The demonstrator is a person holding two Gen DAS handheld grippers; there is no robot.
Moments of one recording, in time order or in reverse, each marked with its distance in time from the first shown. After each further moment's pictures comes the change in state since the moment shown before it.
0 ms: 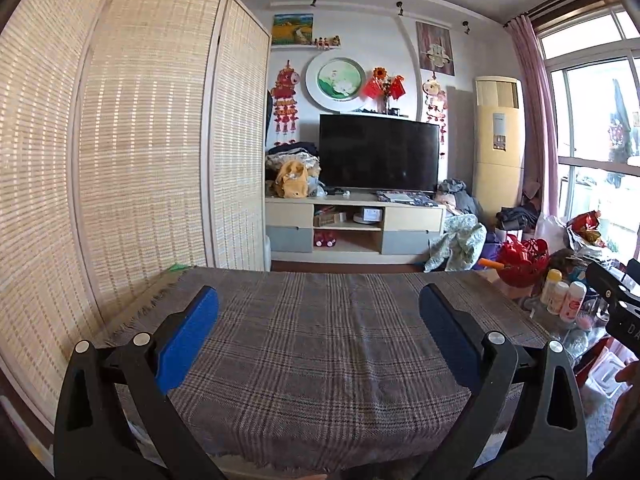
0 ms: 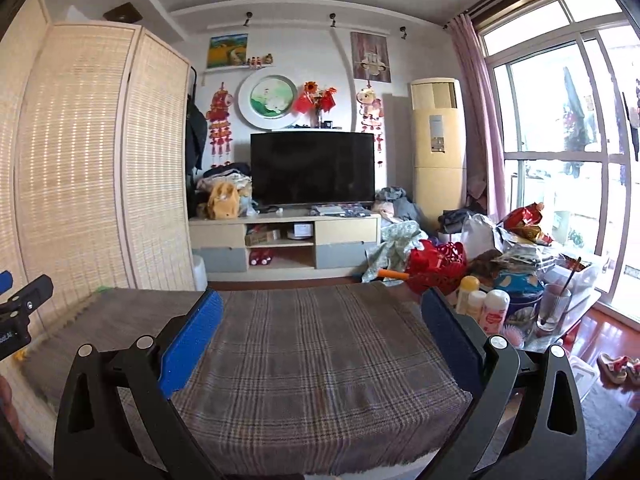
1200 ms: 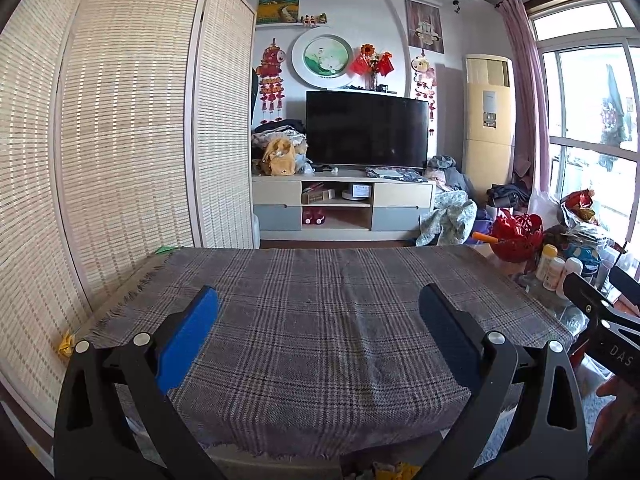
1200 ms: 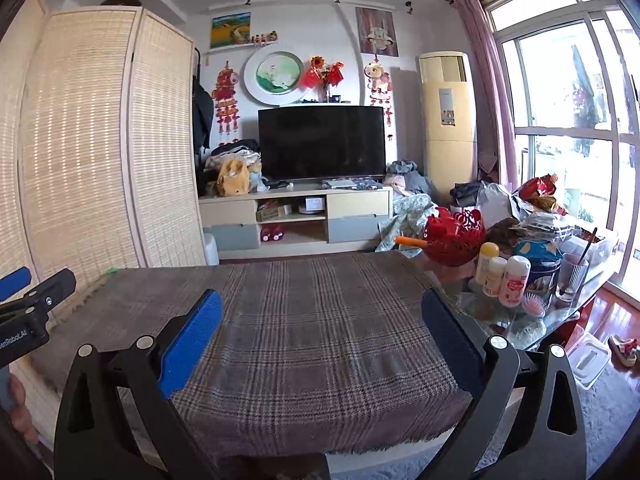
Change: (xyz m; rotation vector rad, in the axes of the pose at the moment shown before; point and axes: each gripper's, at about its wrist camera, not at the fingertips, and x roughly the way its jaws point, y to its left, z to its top) left arm 0.018 0.004 -0.018 0.028 0.076 -0.038; right arm 0.015 0.019 -0.029 0.025 0.083 0.050
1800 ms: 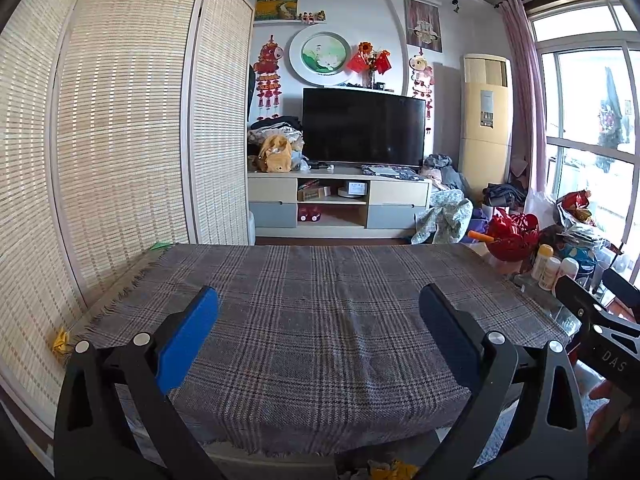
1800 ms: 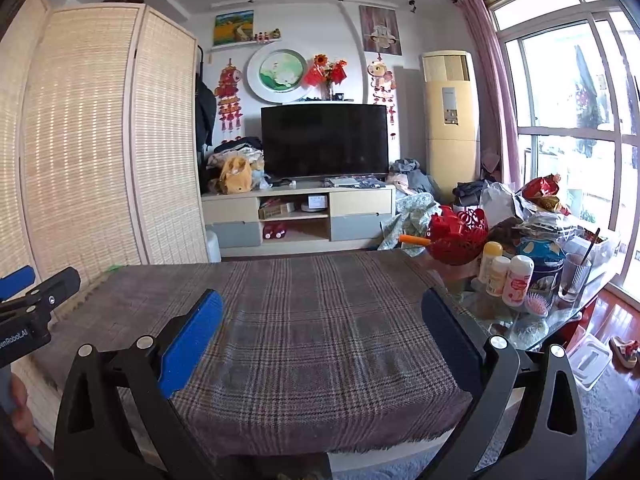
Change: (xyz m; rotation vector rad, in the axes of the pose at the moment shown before) left arm 0.002 0.000 -0.001 -0.009 0.009 -0.019; right arm 0.003 0.001 -0.002 -0.006 0.006 0.008
